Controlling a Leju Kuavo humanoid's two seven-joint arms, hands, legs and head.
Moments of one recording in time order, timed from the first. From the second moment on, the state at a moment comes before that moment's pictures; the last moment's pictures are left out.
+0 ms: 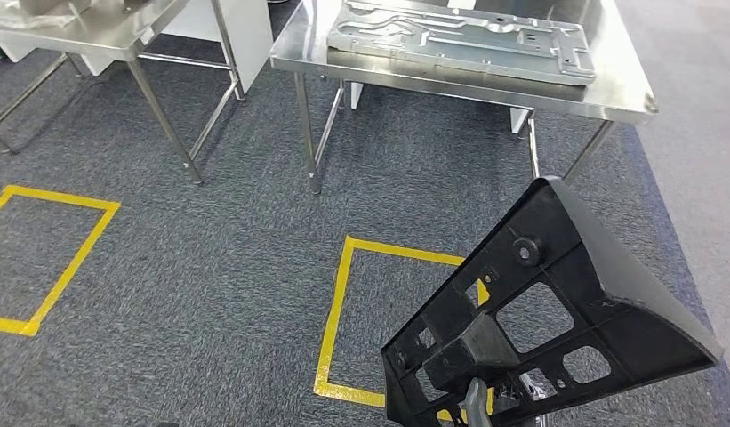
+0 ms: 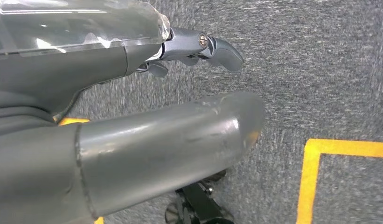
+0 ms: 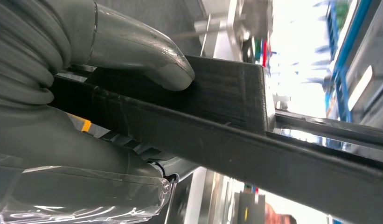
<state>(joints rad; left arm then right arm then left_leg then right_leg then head) -0.04 -0.13 1.40 -0.31 -1.29 -0.07 -0.46 0.43 0.09 0.35 -1.98 0.08 -0.26 -0.53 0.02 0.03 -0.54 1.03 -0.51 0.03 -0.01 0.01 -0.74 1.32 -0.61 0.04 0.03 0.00</state>
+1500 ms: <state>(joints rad) -0.04 -0.13 1.40 -0.30 -1.30 -0.08 -0.46 0.42 0.07 0.40 -1.97 0.15 -0.37 -0.45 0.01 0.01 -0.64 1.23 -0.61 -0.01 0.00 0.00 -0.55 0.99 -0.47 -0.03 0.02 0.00</state>
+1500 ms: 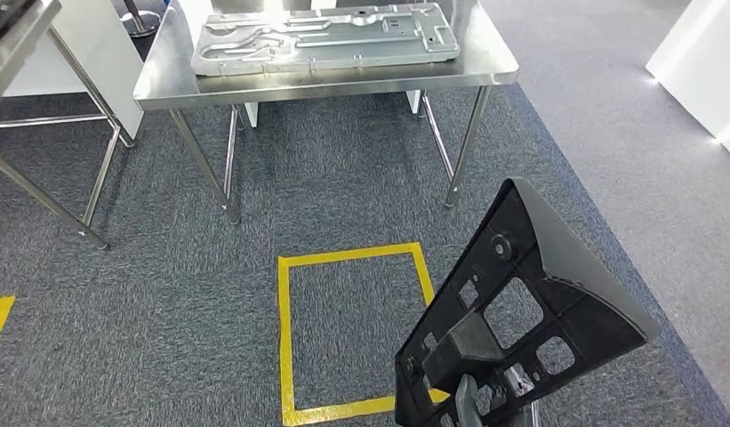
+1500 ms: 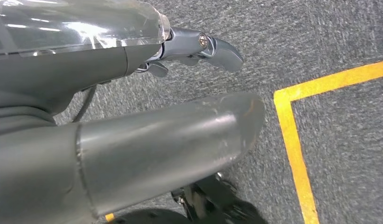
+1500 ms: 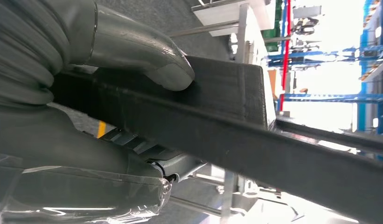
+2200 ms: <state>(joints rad) -0.03 -0.13 1.40 -0.30 -1.32 -0.08 -0.43 0.41 0.04 0.43 -1.93 0.22 -0.45 -0.36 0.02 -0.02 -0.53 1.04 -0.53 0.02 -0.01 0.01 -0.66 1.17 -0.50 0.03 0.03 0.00</state>
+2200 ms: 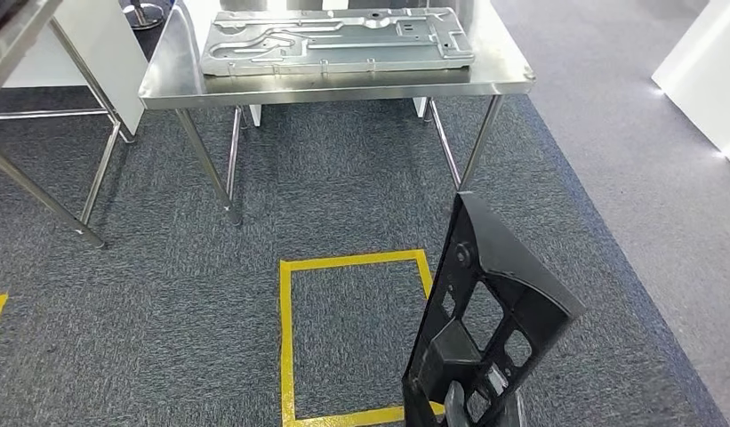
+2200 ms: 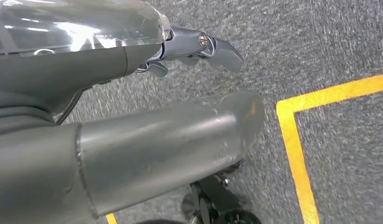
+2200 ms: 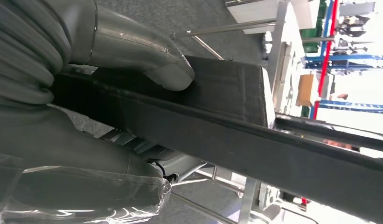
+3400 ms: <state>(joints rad) -0.03 -0.12 1.42 -0.30 -1.36 -0.08 -0.41 0.39 -0.01 0.51 -1.88 0.24 -0.50 -0.30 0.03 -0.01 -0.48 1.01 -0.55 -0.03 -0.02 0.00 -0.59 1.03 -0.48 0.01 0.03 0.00</state>
